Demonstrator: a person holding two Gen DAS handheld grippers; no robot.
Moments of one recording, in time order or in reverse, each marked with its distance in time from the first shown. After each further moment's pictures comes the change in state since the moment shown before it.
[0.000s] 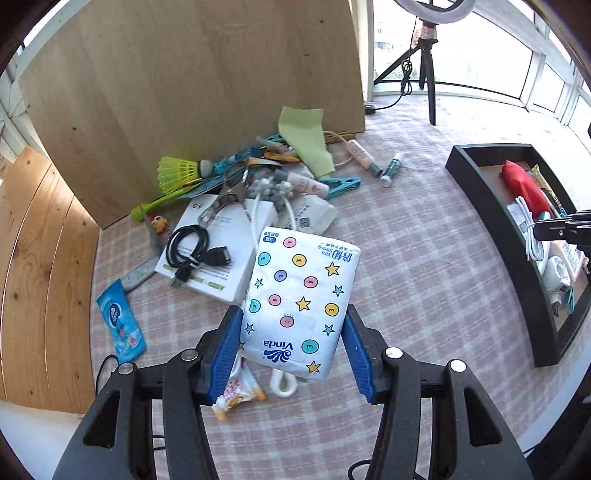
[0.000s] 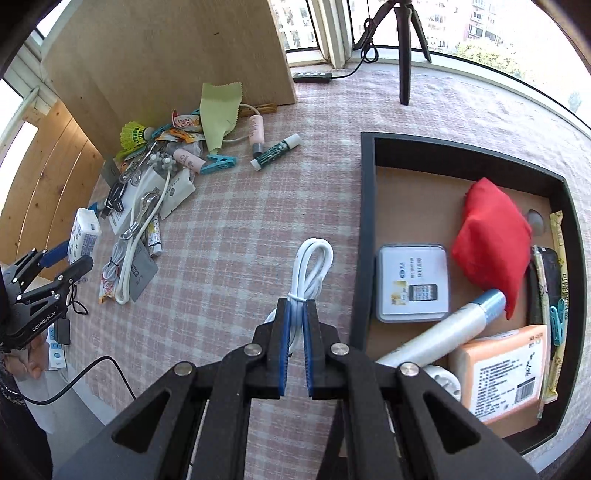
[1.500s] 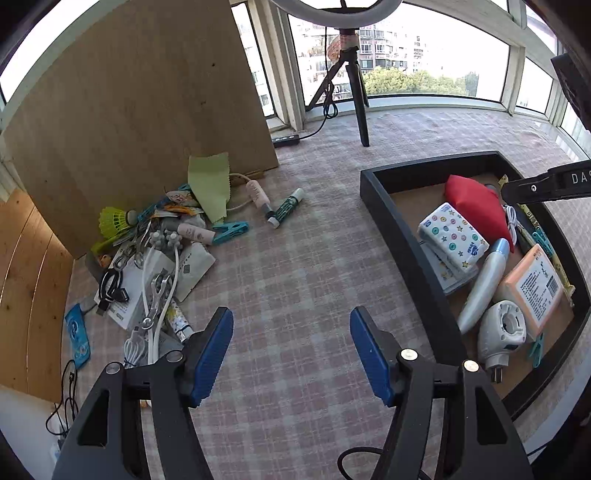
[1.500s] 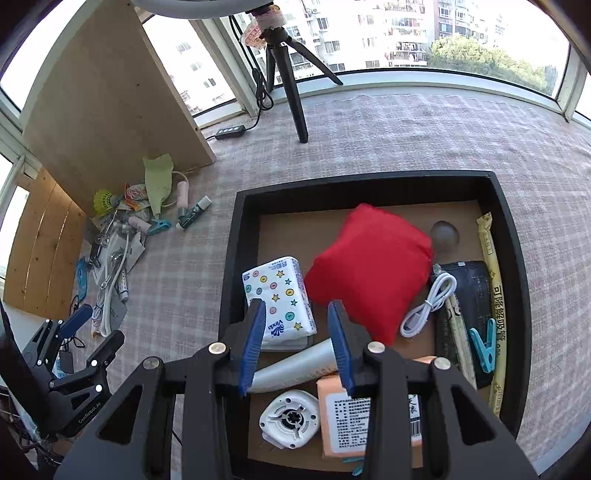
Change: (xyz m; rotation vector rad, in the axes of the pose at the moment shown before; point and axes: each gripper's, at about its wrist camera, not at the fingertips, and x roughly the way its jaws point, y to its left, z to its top) left arm -0.001 -0.106 0.000 -0.040 -0.063 0.056; right arm -0.037 -0.098 0.031 0.083 -0.087 0.031
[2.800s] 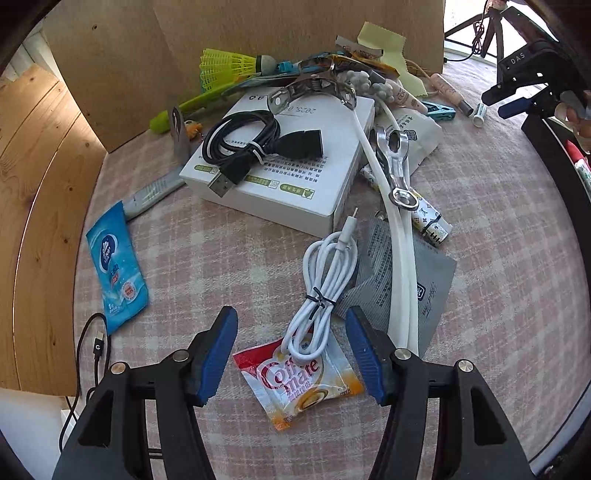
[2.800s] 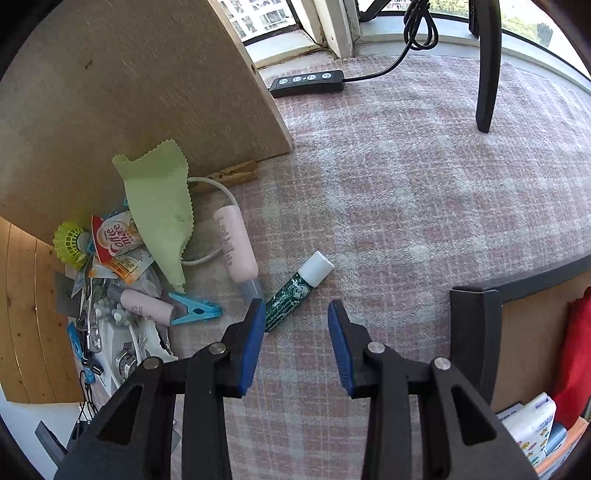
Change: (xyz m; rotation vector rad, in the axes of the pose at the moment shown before) left arm 0.108 0.204 -0.065 -0.057 0.215 0.010; right arm 0.198 0.141 0.111 0.143 0.192 -0.035
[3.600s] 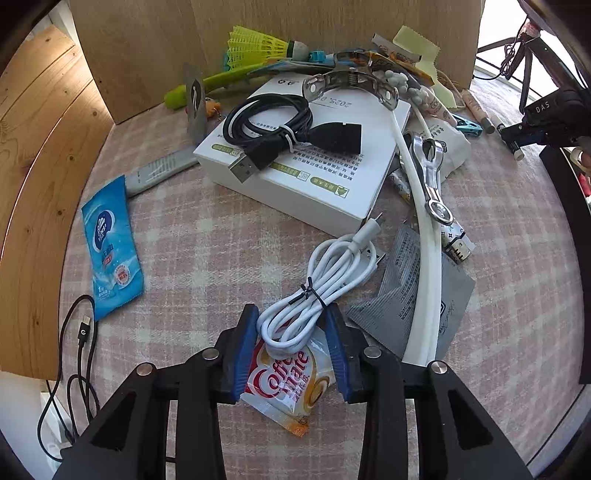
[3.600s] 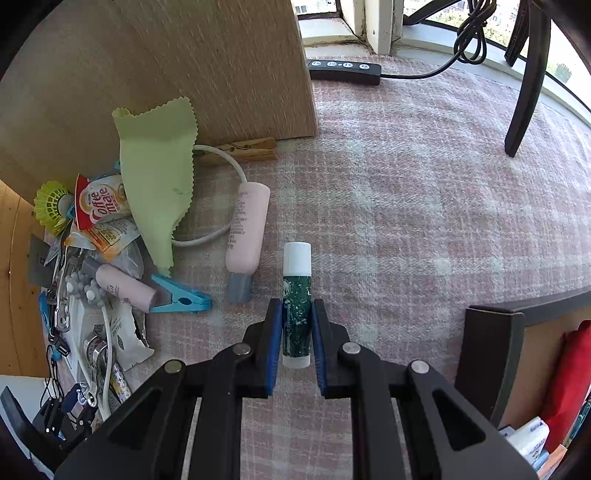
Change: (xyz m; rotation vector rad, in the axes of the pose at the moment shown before) left arm 0.006 0.008 -0.005 -0.116 0.015 -0.032; right arm 0.012 0.014 -0.015 -0.144 0.007 -0.063
